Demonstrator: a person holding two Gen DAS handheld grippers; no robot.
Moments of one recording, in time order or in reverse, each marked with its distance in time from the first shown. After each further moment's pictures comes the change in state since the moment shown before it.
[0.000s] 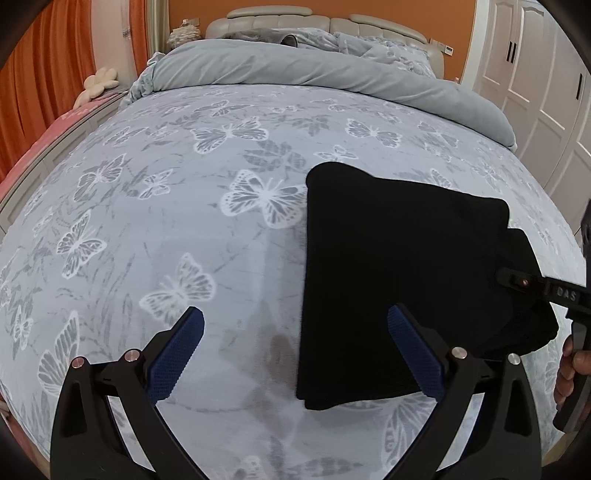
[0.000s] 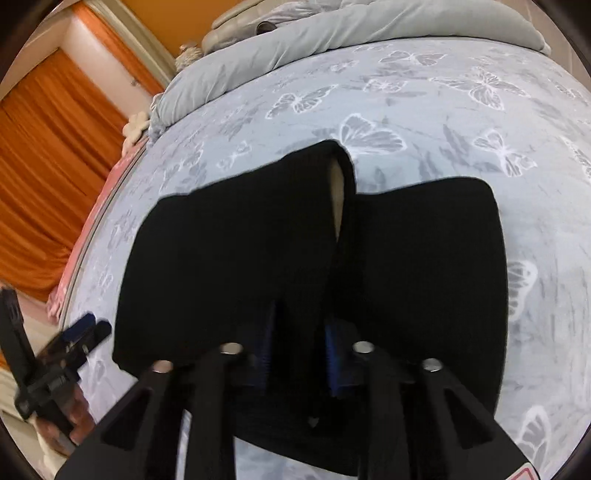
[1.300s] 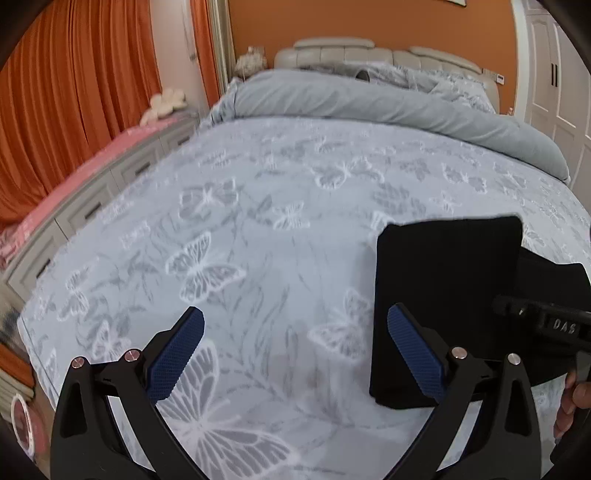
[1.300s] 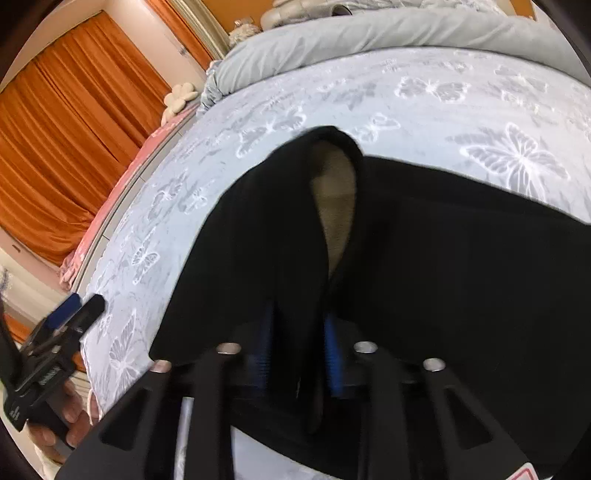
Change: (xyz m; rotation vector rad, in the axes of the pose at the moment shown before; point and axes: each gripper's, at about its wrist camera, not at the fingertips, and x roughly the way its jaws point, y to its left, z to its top) left arm -0.037 0.117 0.001 -0.081 -0.113 0.232; right arm 0.068 0.149 -0.017 -0.161 0.025 0.097
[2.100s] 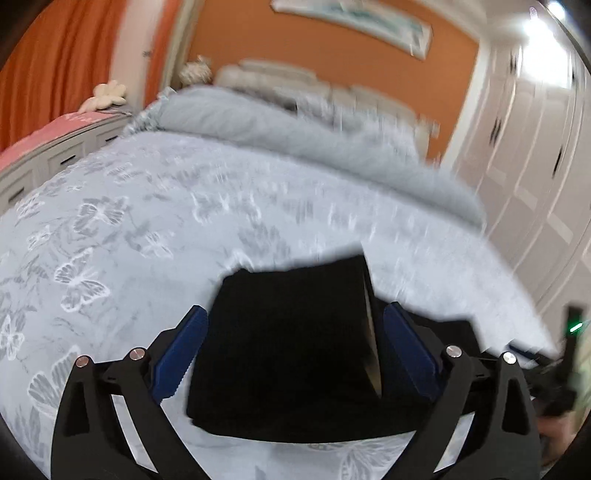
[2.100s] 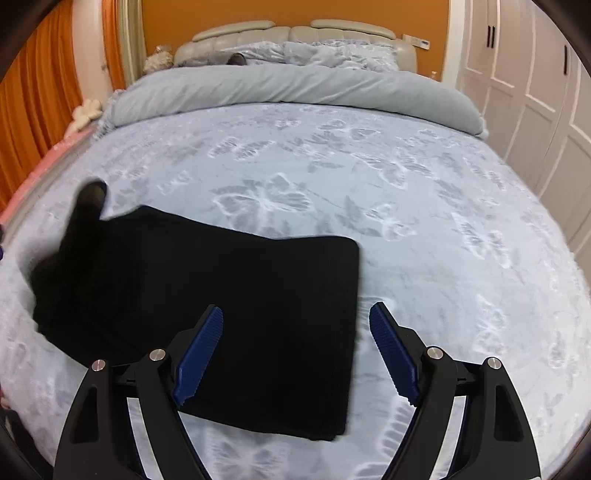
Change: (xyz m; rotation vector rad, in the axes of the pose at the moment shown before) left arm -0.052 -0.063 0.030 -0.144 -0.155 -0.395; right arm -0.153 -0.115 -0.026 -0.006 -0.155 -0.485
